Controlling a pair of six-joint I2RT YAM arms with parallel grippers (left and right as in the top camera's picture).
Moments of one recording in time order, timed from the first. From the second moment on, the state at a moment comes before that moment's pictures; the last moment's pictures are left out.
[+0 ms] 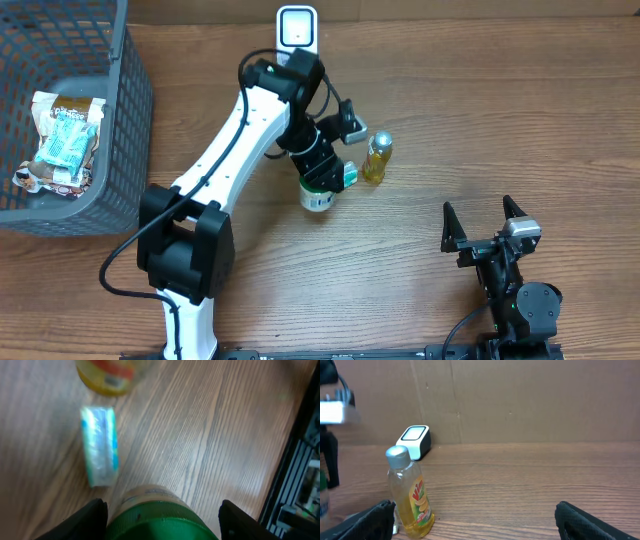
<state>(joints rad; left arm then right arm) -0.43 2.06 1.81 -1.32 0.49 0.65 0.04 0.01 0.02 -0.03 -0.09 0.07</state>
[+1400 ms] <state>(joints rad) -0.73 2.06 1.75 -1.10 0.33 0.45 0.04 0.01 0.02 -0.03 -0.09 0.07</state>
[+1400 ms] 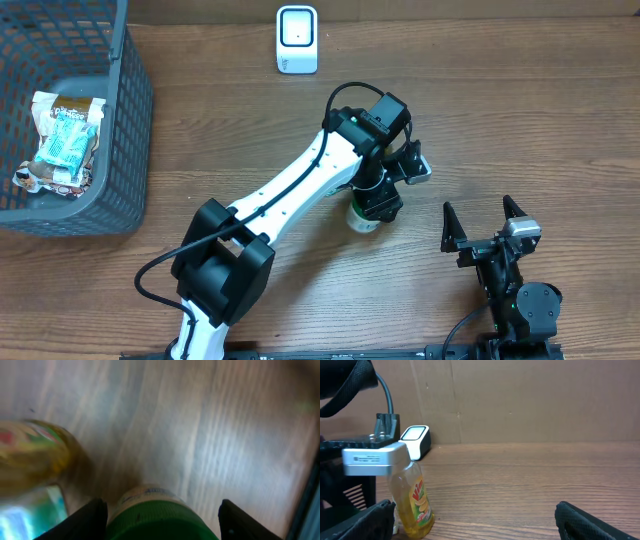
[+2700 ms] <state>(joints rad) -0.73 2.05 1.59 -0.88 0.25 0.31 0.04 0.01 0.02 -0.03 -0.09 0.07</state>
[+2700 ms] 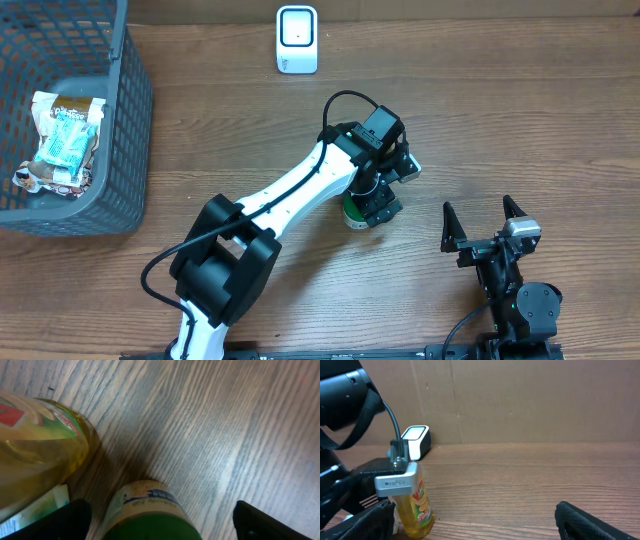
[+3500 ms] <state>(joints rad) -0.49 1.82 1.59 -0.92 0.24 0.27 0.04 0.01 0.02 -0.03 -0.09 0.07</state>
